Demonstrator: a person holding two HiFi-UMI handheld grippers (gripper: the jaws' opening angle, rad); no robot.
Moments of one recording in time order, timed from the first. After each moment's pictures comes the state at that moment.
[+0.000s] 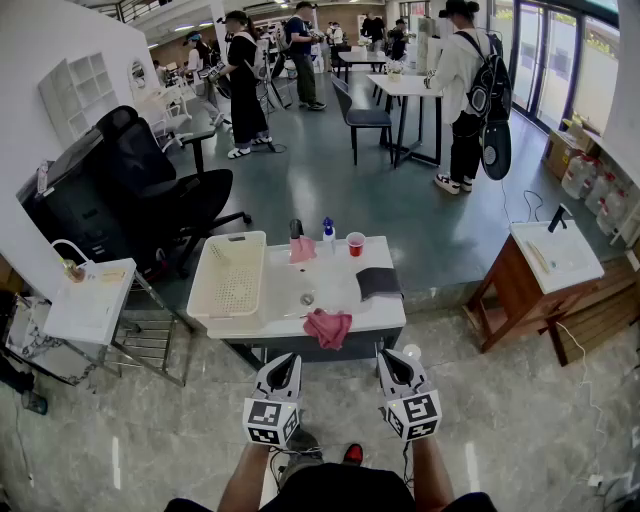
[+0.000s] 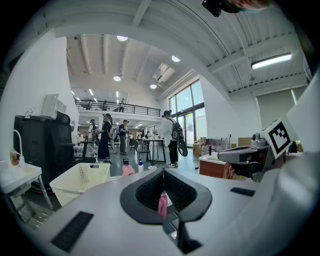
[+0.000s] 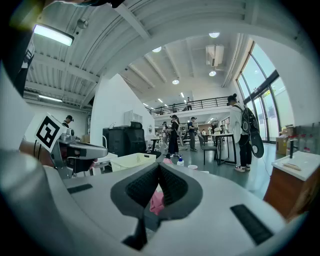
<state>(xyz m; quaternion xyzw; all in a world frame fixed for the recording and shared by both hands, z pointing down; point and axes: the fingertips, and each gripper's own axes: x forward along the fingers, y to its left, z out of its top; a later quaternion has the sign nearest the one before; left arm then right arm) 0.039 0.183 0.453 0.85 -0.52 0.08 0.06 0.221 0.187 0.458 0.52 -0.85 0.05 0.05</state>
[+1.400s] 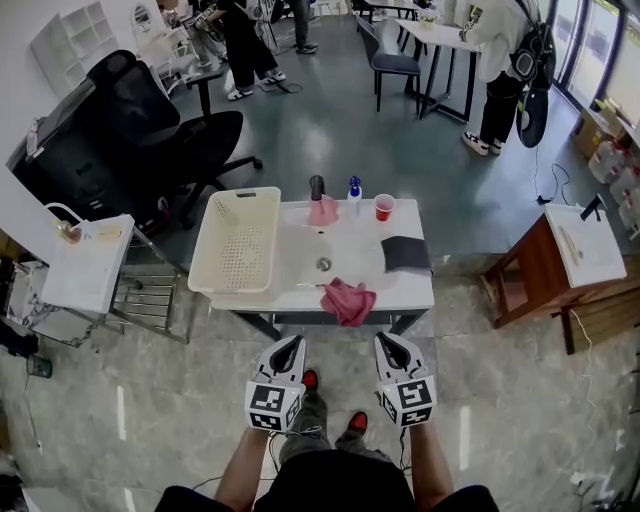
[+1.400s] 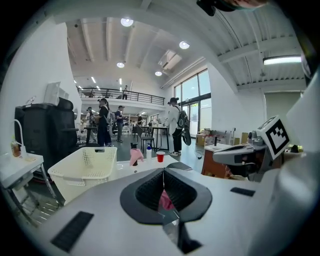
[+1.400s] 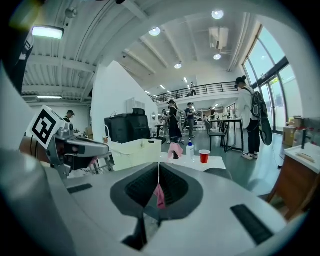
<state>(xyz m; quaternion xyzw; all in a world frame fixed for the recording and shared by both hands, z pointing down) -0.004 0.129 0.510 0.83 -0.53 0.13 0.11 0.157 0.121 0.520 0.49 -0.86 0.10 0.11</state>
